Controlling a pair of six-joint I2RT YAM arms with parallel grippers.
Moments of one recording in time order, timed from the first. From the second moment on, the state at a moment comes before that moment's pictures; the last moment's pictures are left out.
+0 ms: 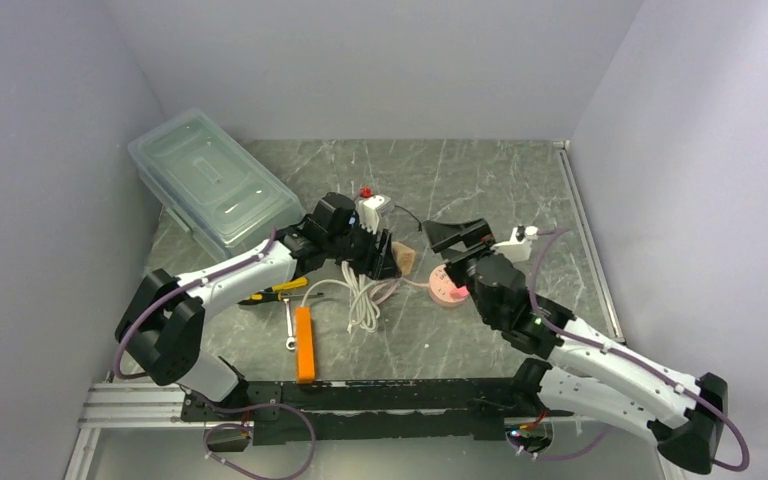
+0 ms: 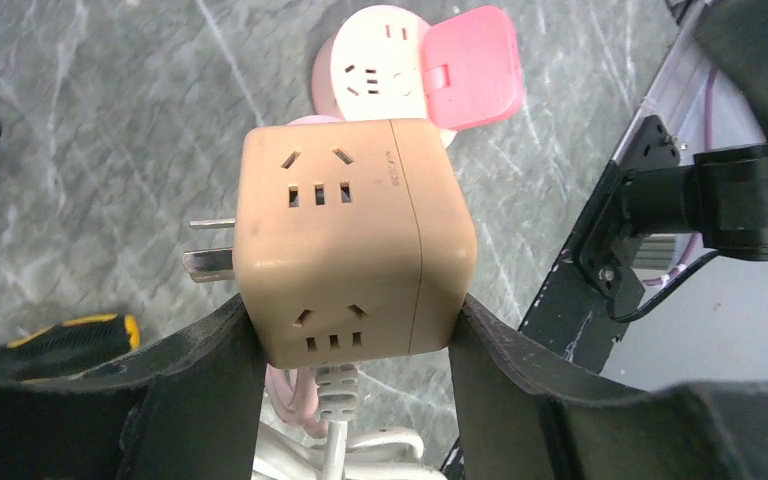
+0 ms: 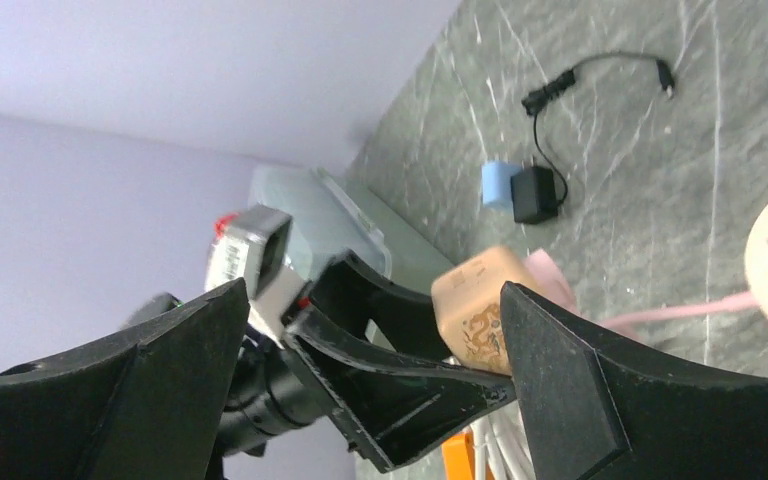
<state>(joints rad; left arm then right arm) -0.71 1.50 1.02 -0.12 0.48 -0.31 0.93 0.80 0.63 -0.08 0.65 1.33</state>
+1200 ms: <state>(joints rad) -0.57 1.44 1.02 -0.34 0.41 -0.33 0.70 1.12 0.63 -0.45 0.21 1.08</state>
